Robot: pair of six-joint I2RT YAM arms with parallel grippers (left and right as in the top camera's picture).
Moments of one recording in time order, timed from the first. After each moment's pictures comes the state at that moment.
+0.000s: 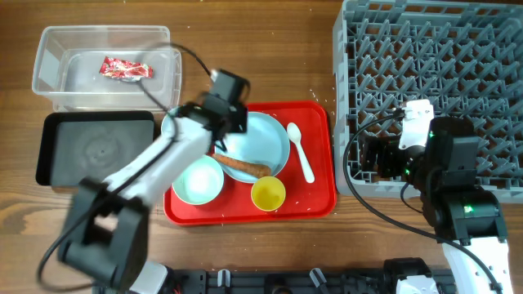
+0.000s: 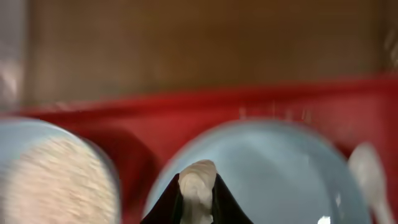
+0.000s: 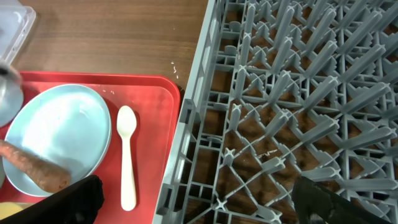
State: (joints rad) left arm -0.42 1.68 1.13 -0.49 -0.13 -0.36; right arm 0.06 0.89 0.86 -0.74 -0.14 0.00
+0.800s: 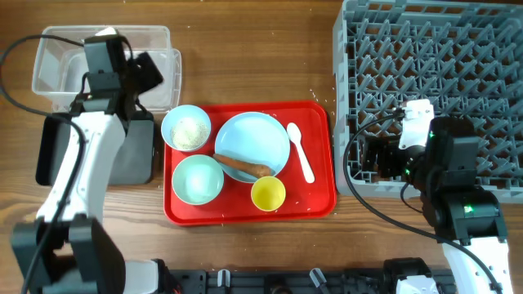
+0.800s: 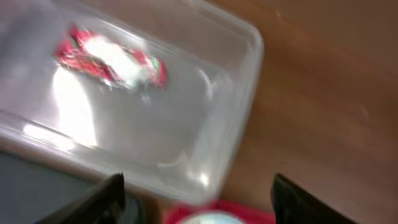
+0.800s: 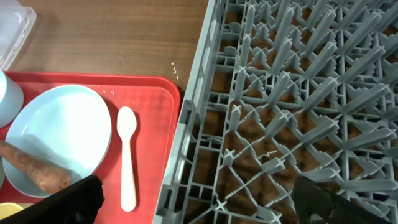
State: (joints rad) left arm 0.06 1.57 1.18 -0.41 -0.04 -0.37; right arm 0.06 0.89 0.86 -0.73 -0.14 0.00
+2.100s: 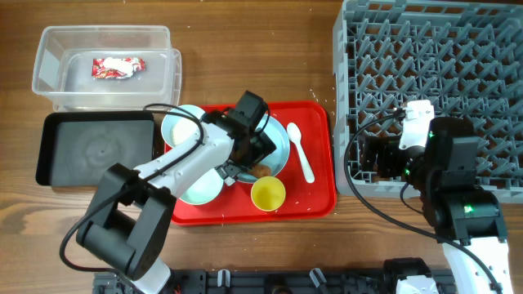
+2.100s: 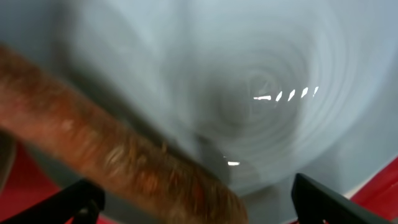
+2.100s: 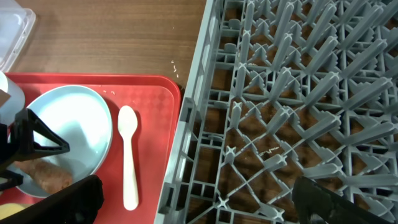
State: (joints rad) left arm -0.56 1.78 1.10 -0.73 0.13 -1.21; right arm 0.06 0.89 0.86 -0.74 -0.14 0.02
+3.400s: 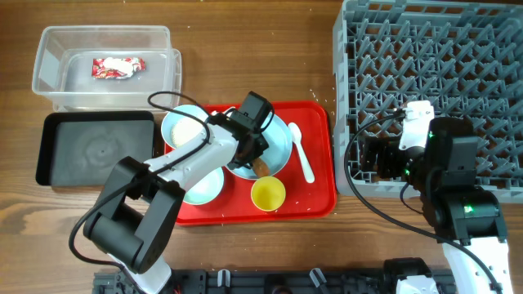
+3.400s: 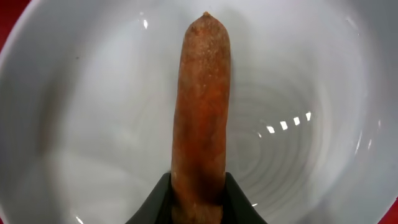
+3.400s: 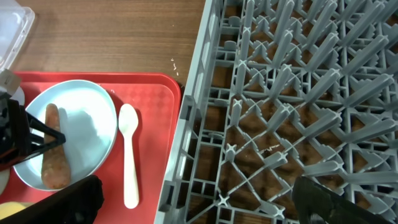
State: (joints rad) left arm -0.58 1.82 1.09 -0.59 -0.02 -1.08; right arm 0.06 0.89 0.86 -0.75 -0.14 0.02
